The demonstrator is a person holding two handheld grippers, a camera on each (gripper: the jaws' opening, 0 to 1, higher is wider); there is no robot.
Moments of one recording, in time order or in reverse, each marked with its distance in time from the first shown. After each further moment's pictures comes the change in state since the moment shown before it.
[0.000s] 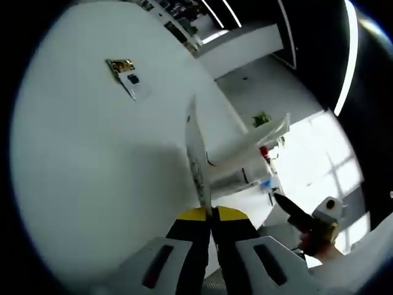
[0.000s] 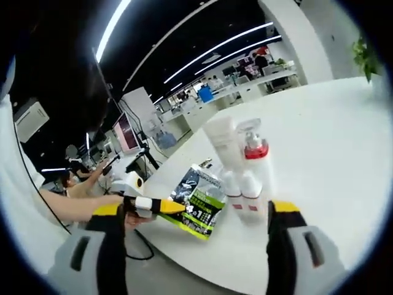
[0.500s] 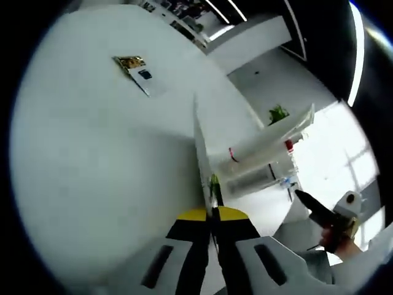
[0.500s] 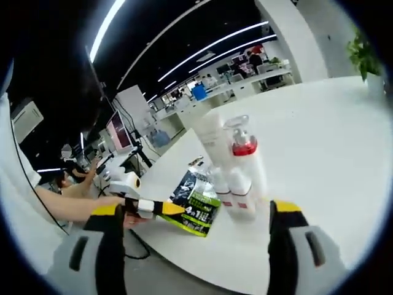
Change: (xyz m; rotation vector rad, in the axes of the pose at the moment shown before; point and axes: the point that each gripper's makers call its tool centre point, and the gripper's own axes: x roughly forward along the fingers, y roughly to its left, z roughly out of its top) left arm 0.009 0.030 -0.003 0.067 0.012 0.141; right arm -0.001 -0.013 -0.004 0.011 0.015 -0.037
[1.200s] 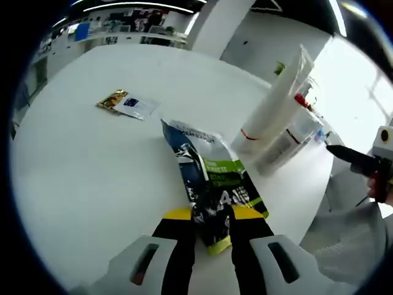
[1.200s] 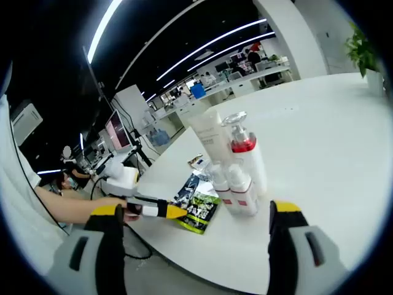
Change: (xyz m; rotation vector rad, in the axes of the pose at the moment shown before) left arm -0.001 0.018 0.004 0.506 0.091 0.255; right arm 0.001 0.000 -0.003 0.013 0.012 -0.001
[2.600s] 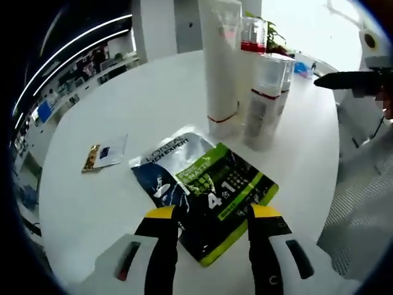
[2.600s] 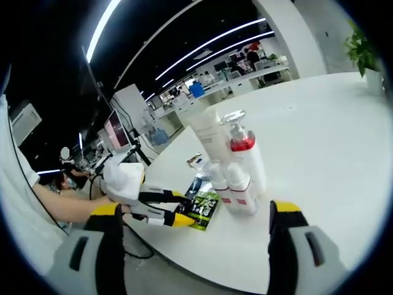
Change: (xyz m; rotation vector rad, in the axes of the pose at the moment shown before) left arm 0.019 -0.005 0.003 0.420 0.069 0.048; right arm 0.000 -0.001 -0.002 0.002 0.007 -0.007
